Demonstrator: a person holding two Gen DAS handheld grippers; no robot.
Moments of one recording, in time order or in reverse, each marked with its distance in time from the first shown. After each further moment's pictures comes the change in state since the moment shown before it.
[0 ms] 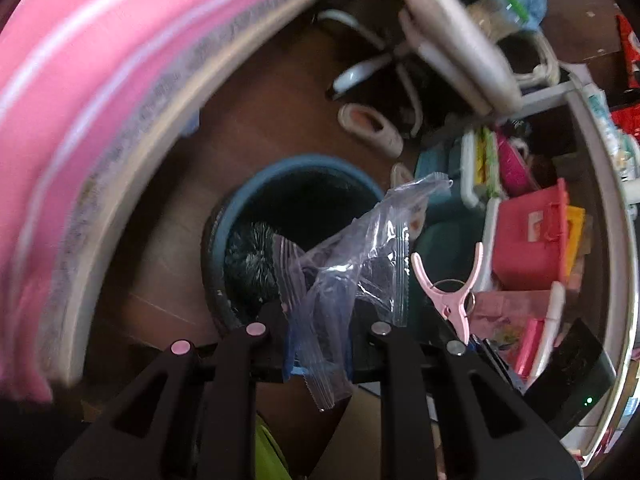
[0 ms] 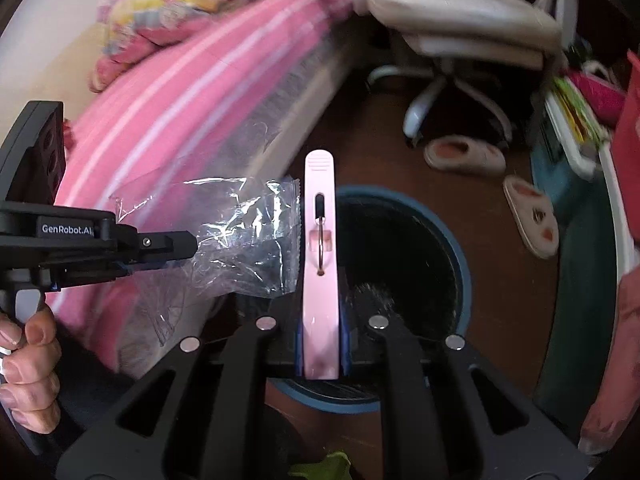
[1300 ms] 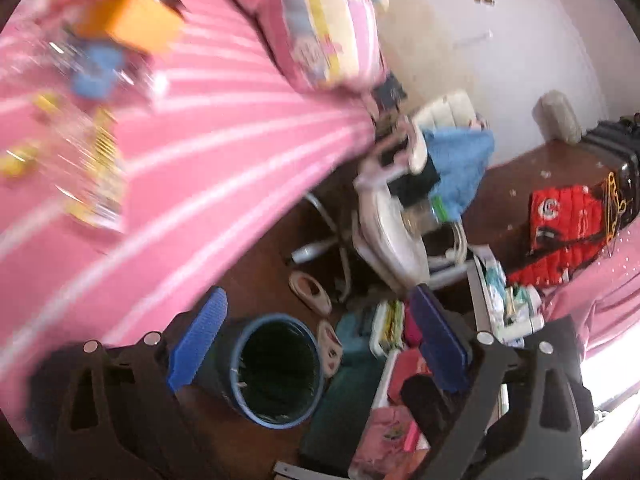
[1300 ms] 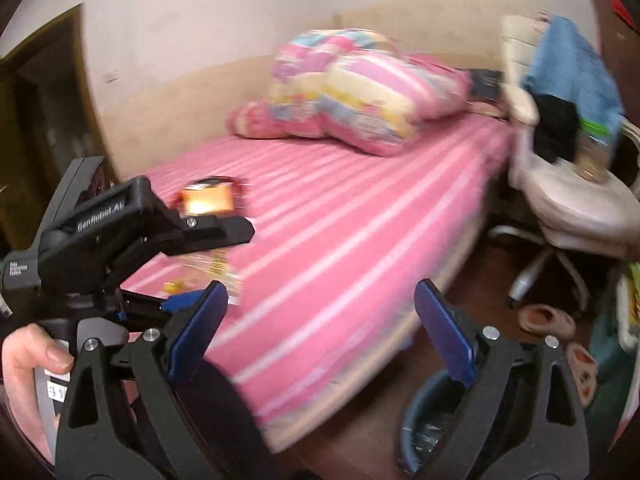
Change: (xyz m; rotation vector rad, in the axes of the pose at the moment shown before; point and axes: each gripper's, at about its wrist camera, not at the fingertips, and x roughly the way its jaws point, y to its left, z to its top) left arm -0.293 0.108 -0.053 -0.238 -0.625 -0.276; right arm -0.151 0.245 0.046 -0.374 -0.382 0.299
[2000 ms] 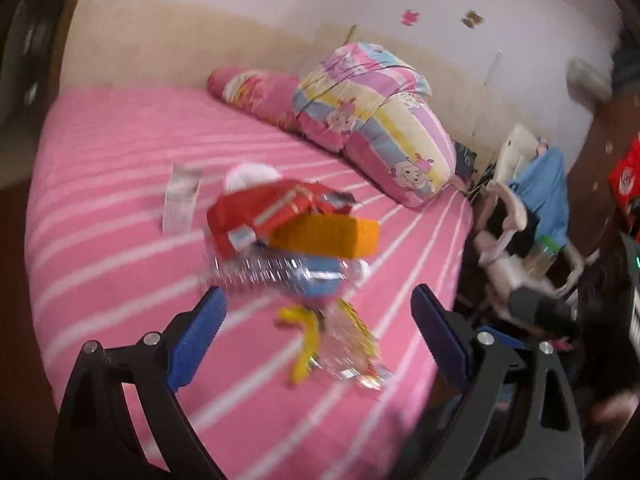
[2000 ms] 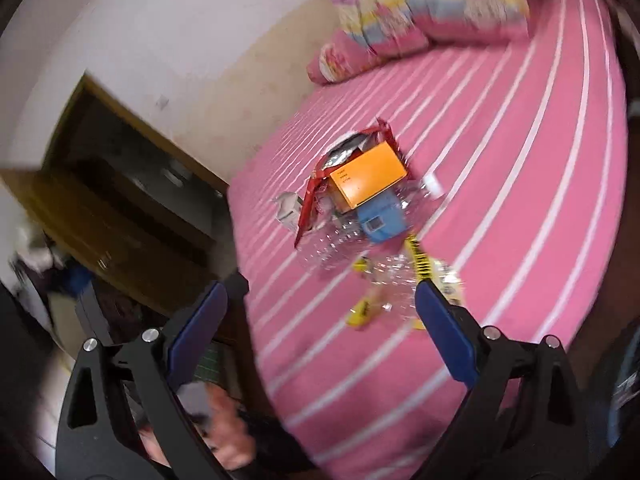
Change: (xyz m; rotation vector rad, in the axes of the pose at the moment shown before) left arm -0.122 0.090 0.077 0.391 -0.380 0.418; right arm 0.140 0.093 0.038 0.410 0.269 0.495
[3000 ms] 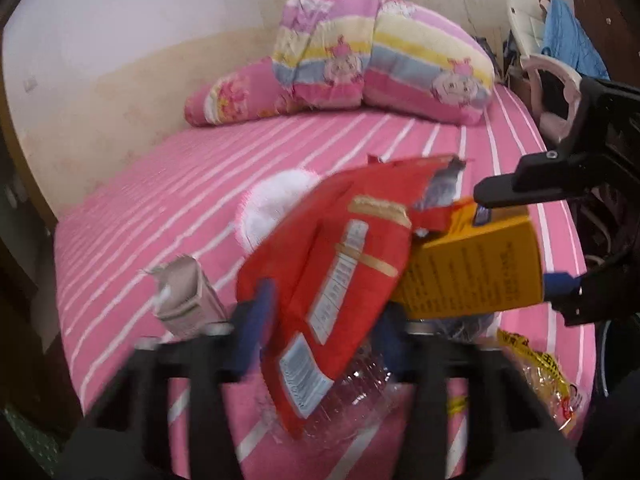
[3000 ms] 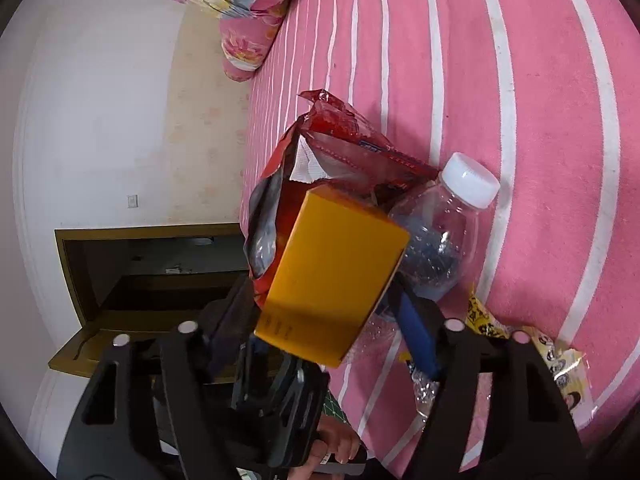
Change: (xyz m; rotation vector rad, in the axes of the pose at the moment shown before) left arm 0.149 0.016 0.043 0.456 0.154 0.212; right arm 0.141 -0.075 0.082 0.569 0.118 0.114
